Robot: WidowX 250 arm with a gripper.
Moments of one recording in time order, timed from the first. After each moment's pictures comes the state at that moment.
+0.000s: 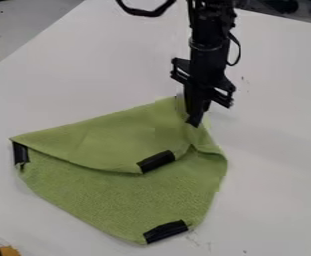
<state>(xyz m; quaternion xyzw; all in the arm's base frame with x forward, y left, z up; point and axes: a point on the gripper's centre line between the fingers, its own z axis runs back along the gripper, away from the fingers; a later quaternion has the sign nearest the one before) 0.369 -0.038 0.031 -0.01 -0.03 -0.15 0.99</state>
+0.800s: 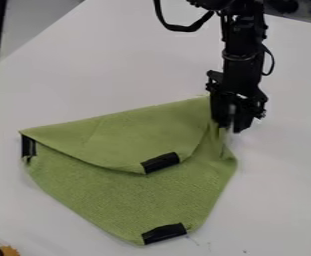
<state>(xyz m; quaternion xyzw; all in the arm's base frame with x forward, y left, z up) 0.382 -0.088 0.020 -0.06 -0.01 -0.23 0.97</state>
